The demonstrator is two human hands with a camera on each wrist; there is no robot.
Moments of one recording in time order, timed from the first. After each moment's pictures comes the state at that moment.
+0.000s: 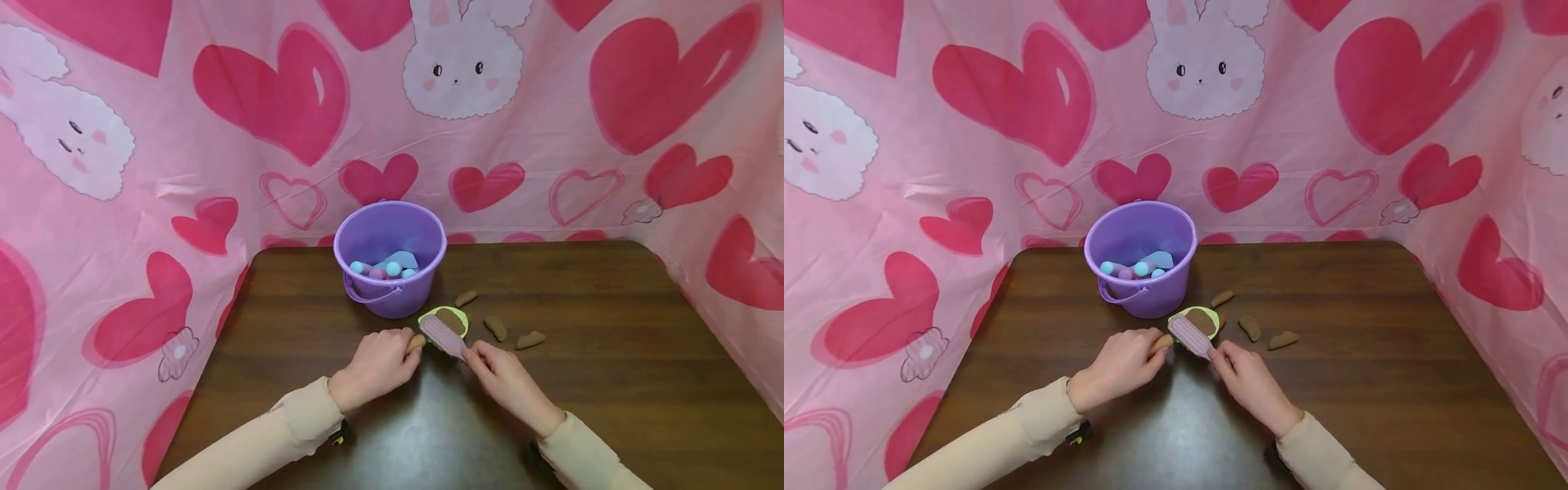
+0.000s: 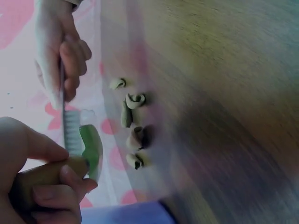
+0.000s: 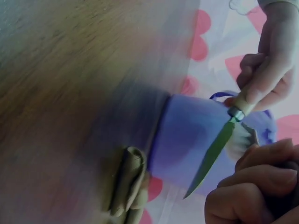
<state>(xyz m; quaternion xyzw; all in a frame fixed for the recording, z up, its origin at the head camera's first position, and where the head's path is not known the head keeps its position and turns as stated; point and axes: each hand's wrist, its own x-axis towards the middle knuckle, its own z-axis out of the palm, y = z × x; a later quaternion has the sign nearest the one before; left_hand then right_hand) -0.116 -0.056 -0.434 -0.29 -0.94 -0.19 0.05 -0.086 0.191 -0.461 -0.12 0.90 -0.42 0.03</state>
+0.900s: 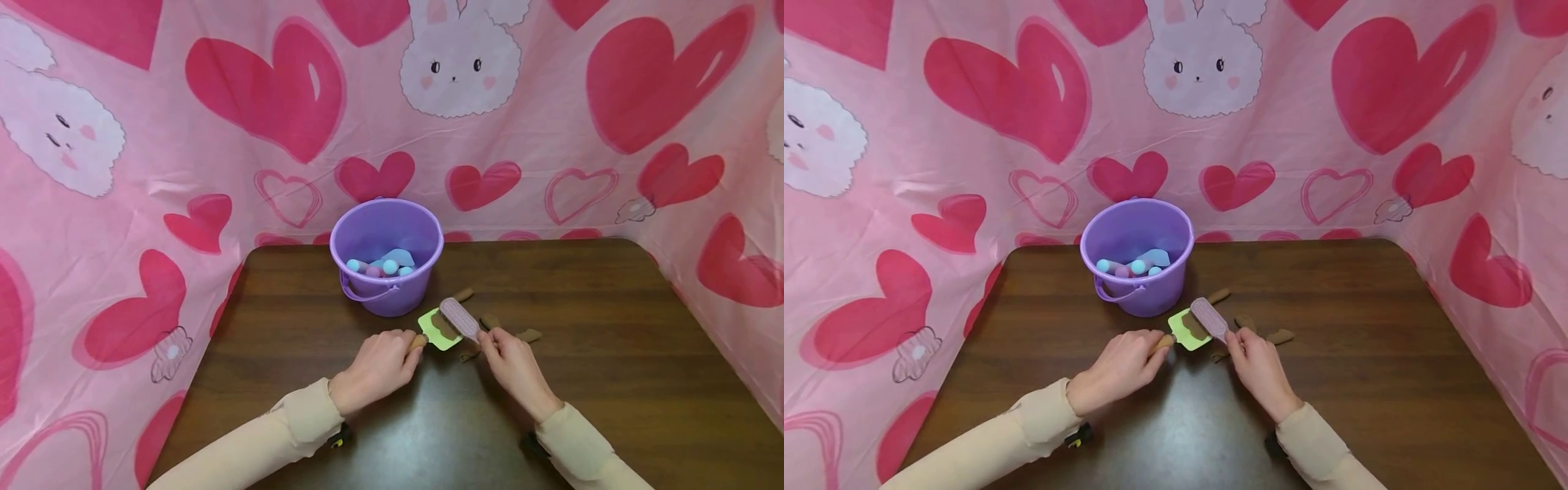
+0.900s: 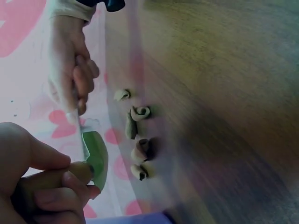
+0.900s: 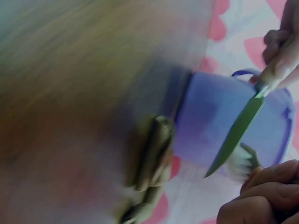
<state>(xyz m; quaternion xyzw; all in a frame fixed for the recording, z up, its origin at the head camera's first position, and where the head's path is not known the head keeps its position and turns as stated) -0.114 -0.051 -0.434 -0.32 -0.92 -0.22 0.05 -0.097 0.204 -0.469 -0.06 0.92 -0.38 -0.10</state>
